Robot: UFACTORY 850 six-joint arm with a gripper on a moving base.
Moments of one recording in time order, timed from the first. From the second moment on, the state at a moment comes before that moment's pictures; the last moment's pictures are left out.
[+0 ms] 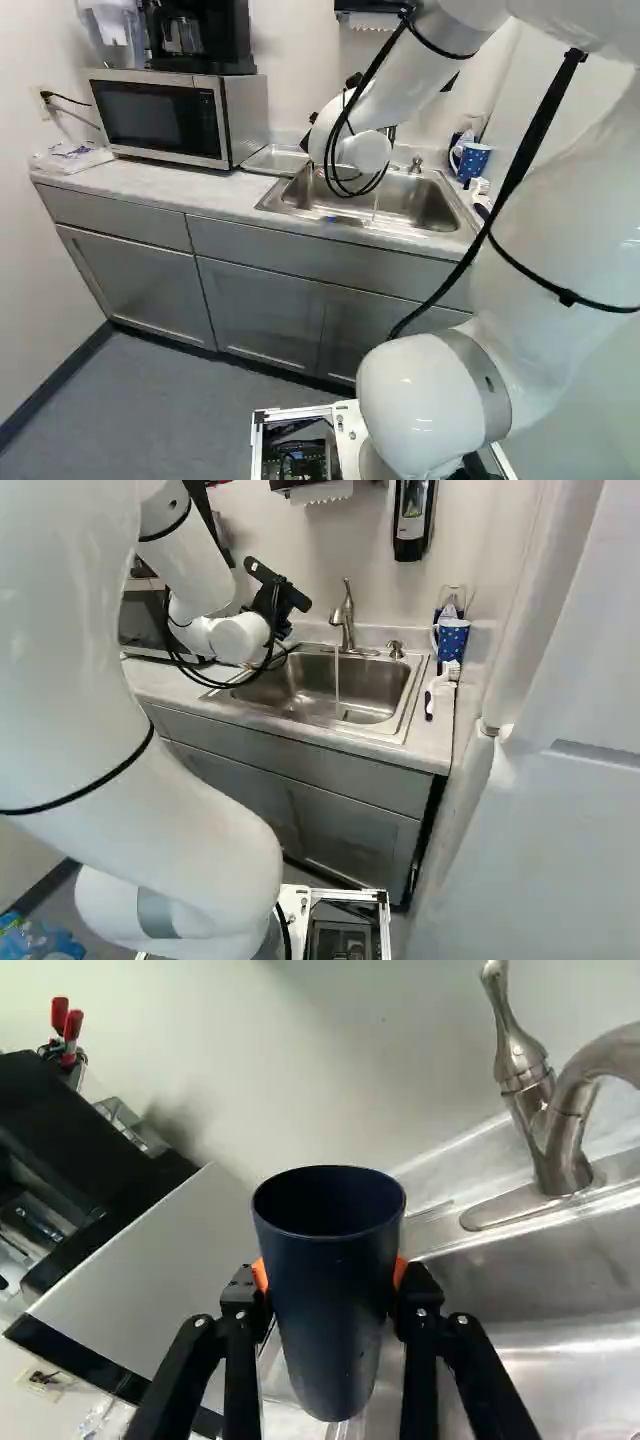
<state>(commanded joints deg) 6.0 2.0 -41.0 1.1 42.5 34.3</state>
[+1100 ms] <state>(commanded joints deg) 6.0 2.0 -41.0 1.1 42.5 1.2</state>
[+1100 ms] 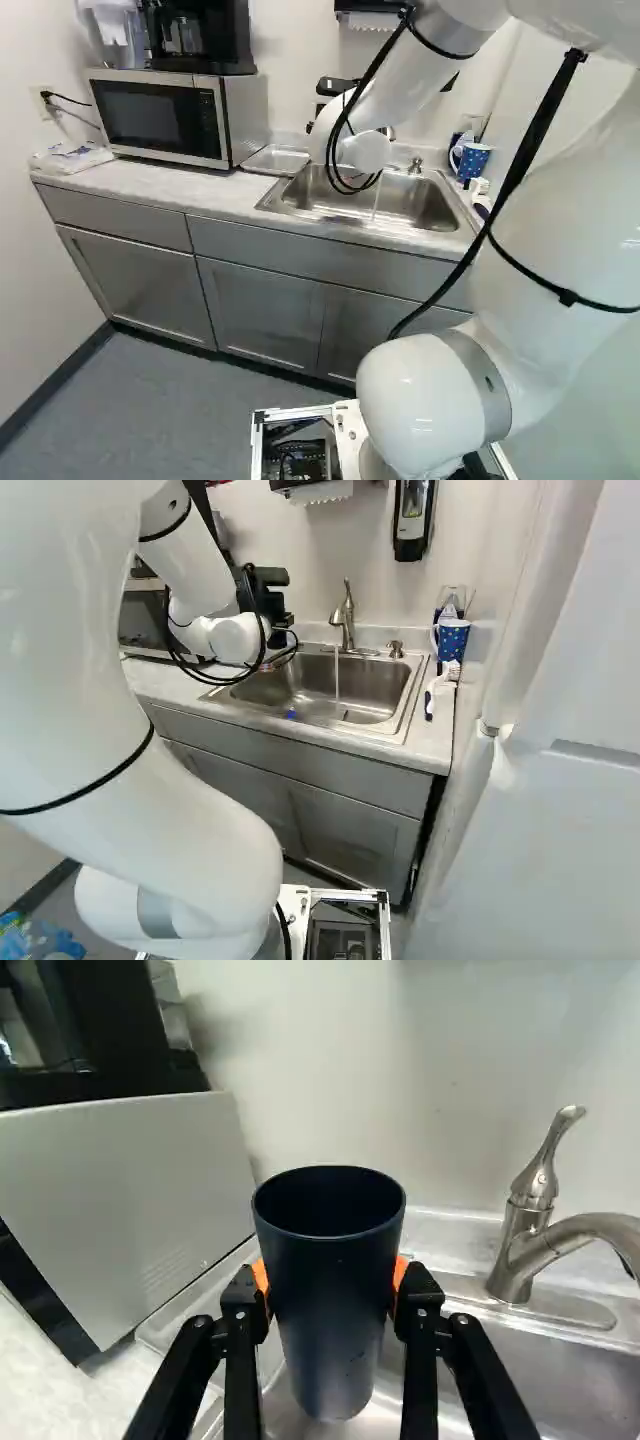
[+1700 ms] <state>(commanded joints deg) 6.5 1.2 -41.9 1.1 42.5 -3.7</state>
